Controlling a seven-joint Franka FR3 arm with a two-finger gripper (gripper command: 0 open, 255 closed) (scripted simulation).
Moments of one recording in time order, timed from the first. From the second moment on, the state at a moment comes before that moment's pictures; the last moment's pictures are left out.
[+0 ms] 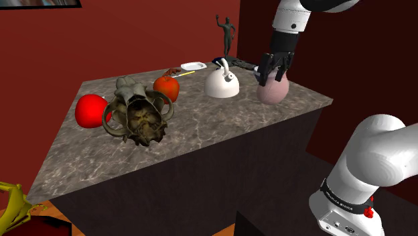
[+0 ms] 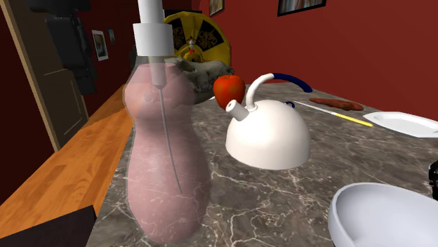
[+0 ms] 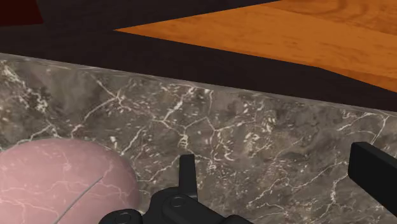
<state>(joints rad) 0.01 -0.82 -0.02 -2.41 0.06 1.69 0.11</state>
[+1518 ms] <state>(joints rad) -0.06 0.01 -0.08 -1.61 0.03 1.72 0.14</state>
